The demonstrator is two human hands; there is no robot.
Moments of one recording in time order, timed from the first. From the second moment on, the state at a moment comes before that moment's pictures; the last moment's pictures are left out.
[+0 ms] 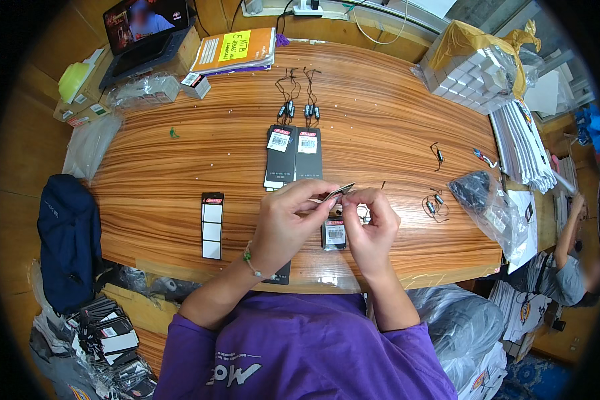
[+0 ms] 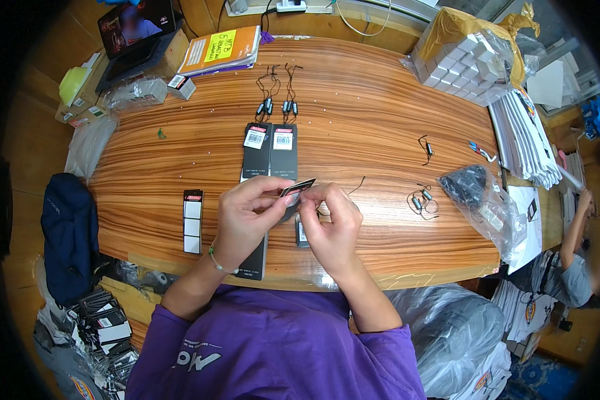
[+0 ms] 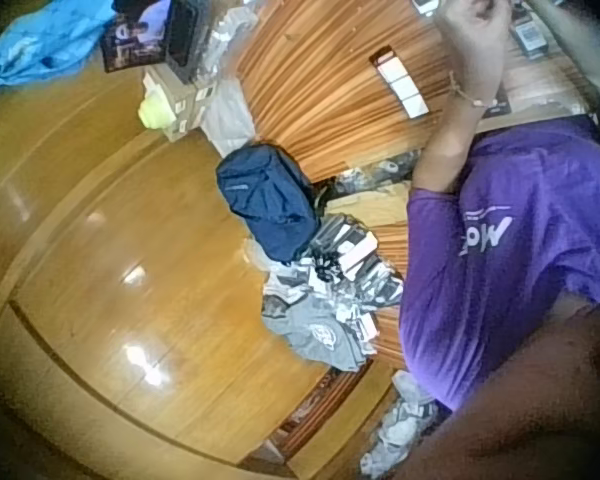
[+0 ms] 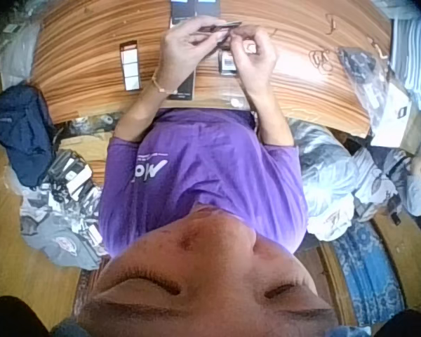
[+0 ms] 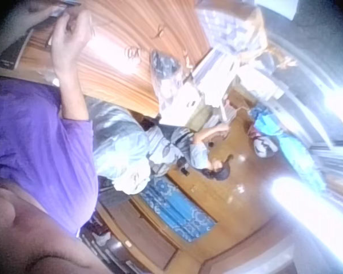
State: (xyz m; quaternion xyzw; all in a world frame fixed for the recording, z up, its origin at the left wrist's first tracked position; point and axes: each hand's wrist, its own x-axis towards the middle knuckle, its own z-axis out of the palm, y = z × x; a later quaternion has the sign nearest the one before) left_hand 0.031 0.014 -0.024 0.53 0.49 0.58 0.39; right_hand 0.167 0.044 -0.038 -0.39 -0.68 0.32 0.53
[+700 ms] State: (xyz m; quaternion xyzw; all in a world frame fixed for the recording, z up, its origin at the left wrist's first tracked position) left_hand 0.024 0.017 -0.025 0.70 0.48 0.52 0.12; right_hand 0.183 0.058 -0.032 -0.33 -0.49 0.69 0.43
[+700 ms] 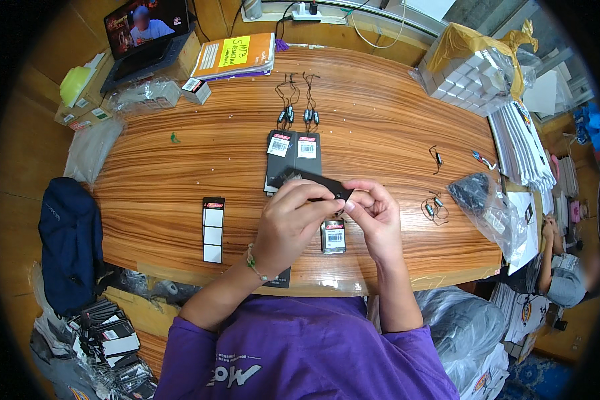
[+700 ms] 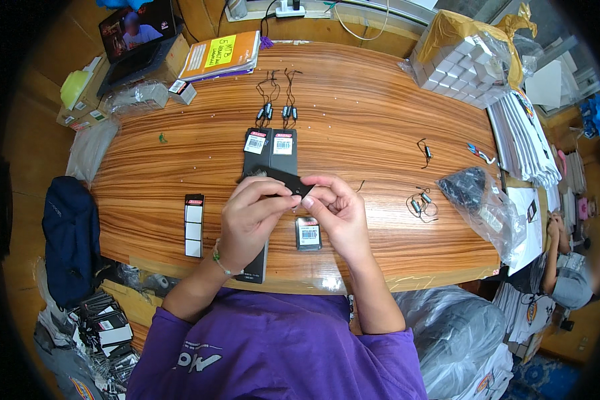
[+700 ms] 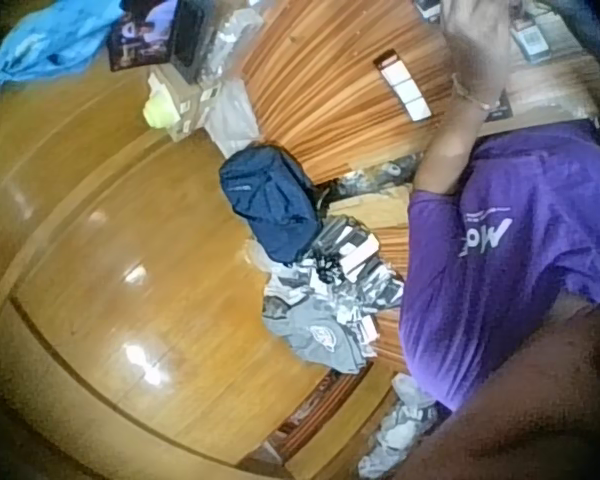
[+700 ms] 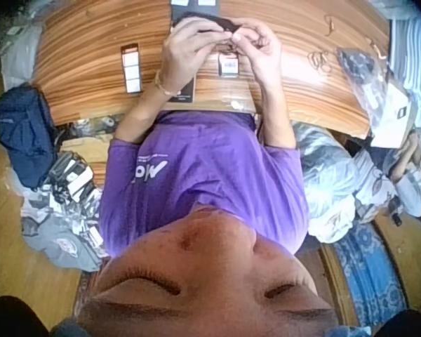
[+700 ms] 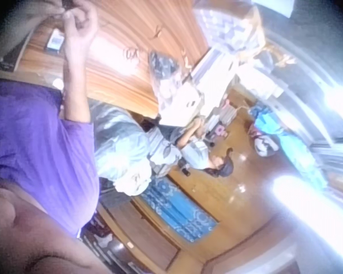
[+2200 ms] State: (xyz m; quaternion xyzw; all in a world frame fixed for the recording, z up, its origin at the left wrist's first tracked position) left_hand -0.128 -0.055 -0.053 0.66 0.72 0.23 0.07; right_hand 0.173 0.070 0.026 -0.18 -0.53 0.67 0.49
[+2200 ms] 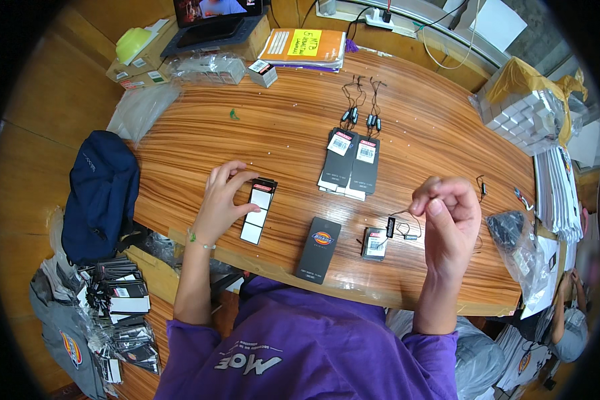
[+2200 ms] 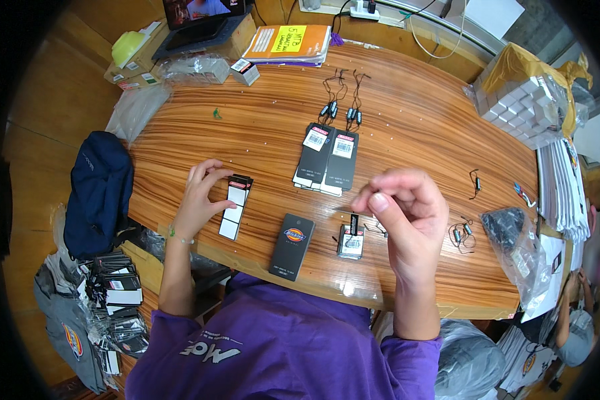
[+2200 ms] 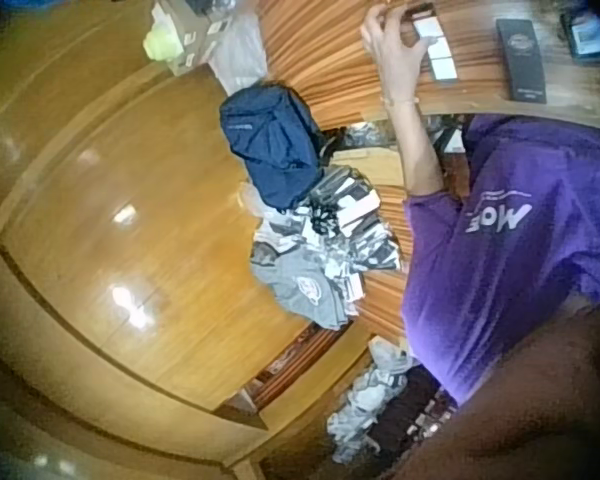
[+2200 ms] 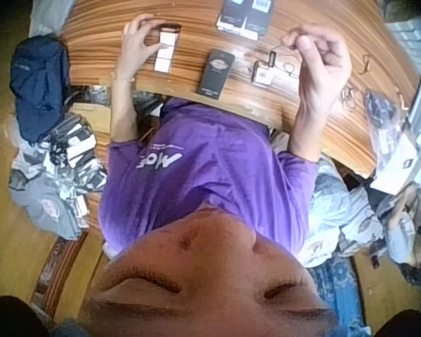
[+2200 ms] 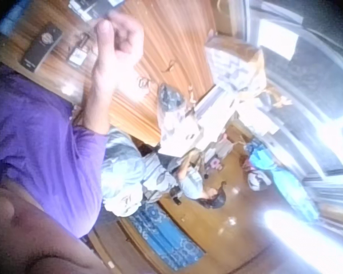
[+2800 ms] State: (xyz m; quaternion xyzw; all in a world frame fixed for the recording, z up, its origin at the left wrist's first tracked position) left_hand -0.036 0.040 0.049 0.60 0.52 0.54 0.27; right_hand 0.117 0.094 0.036 -0.25 -0.71 0.44 0.49
